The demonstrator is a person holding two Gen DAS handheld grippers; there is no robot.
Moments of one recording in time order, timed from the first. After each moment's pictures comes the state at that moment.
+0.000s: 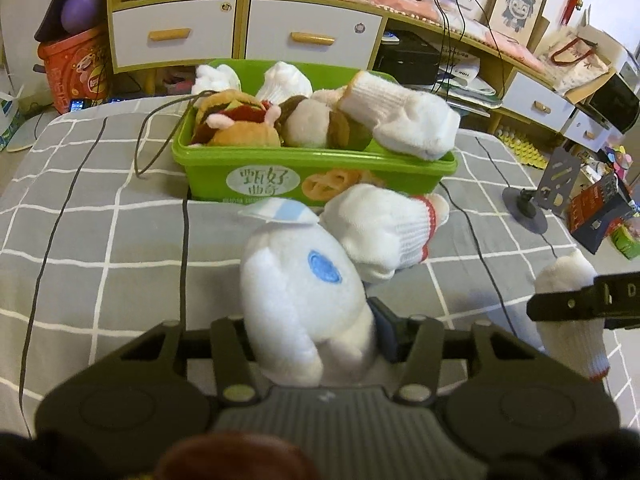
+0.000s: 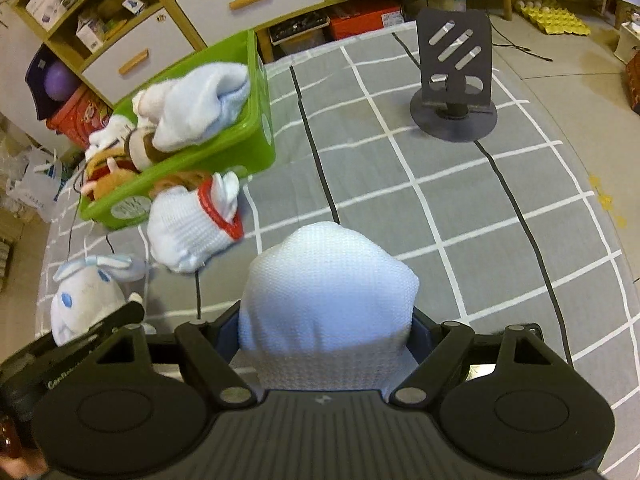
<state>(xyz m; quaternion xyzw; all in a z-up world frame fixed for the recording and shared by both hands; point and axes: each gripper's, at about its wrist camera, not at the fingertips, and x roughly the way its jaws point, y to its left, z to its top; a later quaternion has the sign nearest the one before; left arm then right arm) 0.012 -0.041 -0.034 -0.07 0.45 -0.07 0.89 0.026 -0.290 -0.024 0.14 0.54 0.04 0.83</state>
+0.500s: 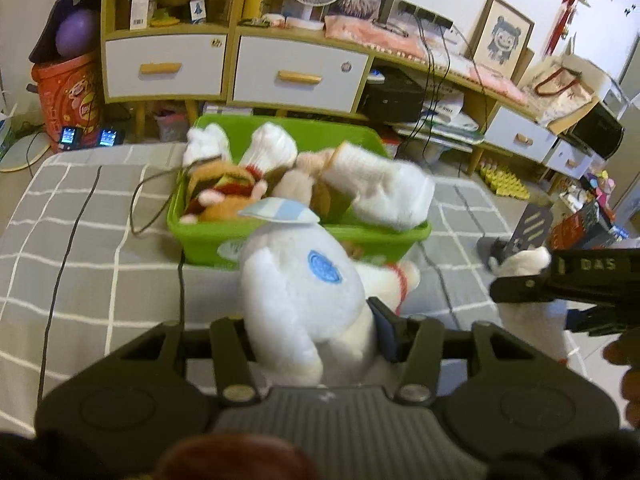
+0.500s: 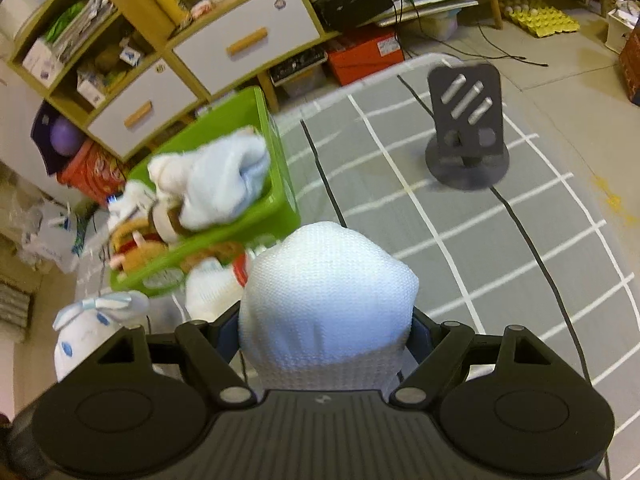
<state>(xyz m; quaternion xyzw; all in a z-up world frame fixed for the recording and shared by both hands) 0.028 -0.039 0.011 -0.09 0.41 -0.09 0.90 0.057 -0.287 0.006 0.20 0.50 0.03 0.84</state>
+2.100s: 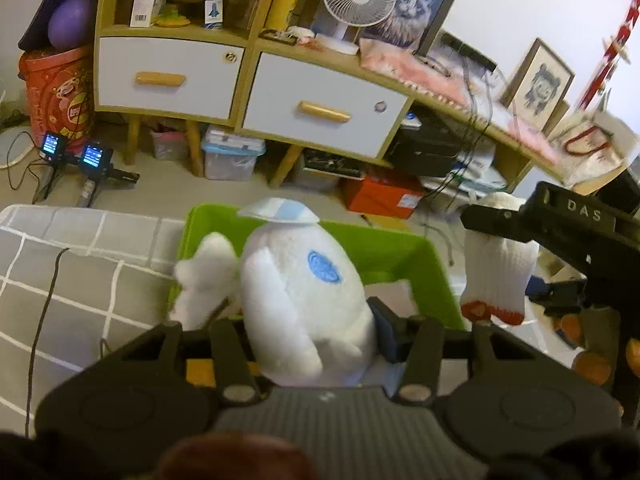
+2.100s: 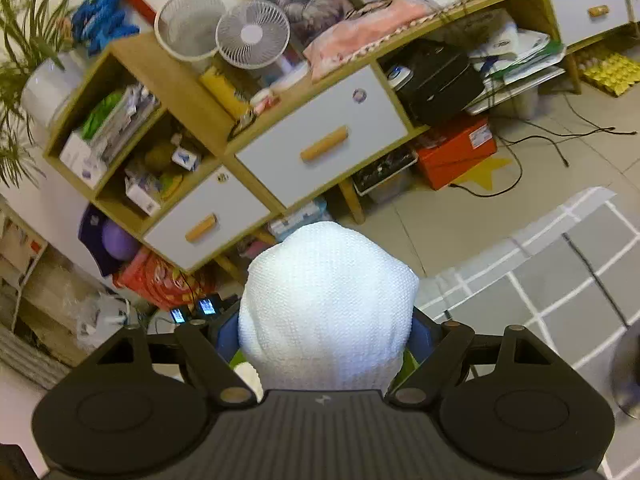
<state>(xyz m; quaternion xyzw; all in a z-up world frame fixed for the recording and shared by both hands) 0.198 0.010 -0.001 -0.14 0.41 -0.07 0.90 0.251 -0.229 0.009 0.25 0.38 0.09 0.88</state>
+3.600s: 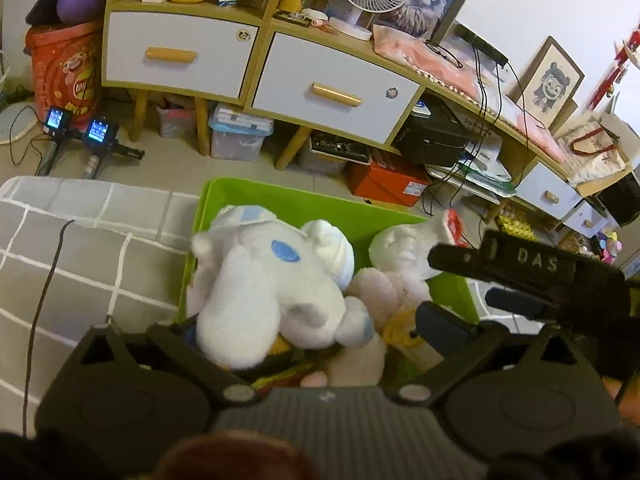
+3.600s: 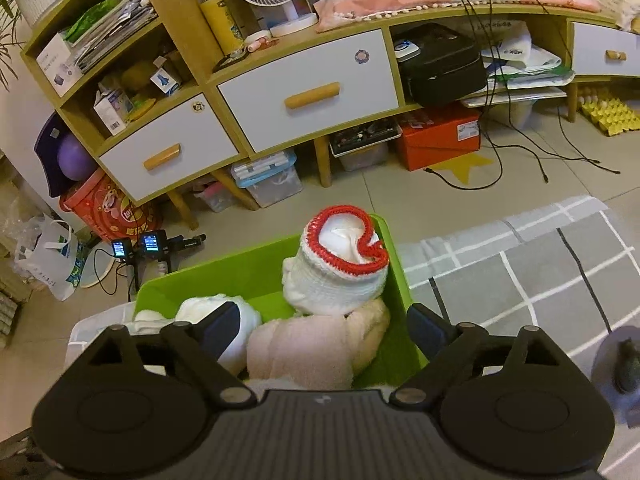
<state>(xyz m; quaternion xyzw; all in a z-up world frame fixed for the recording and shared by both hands) 0.191 0.024 -0.005 -0.17 0.43 -0.07 0.88 0.240 -0.187 -0.001 0.13 0.44 0.06 0.89</state>
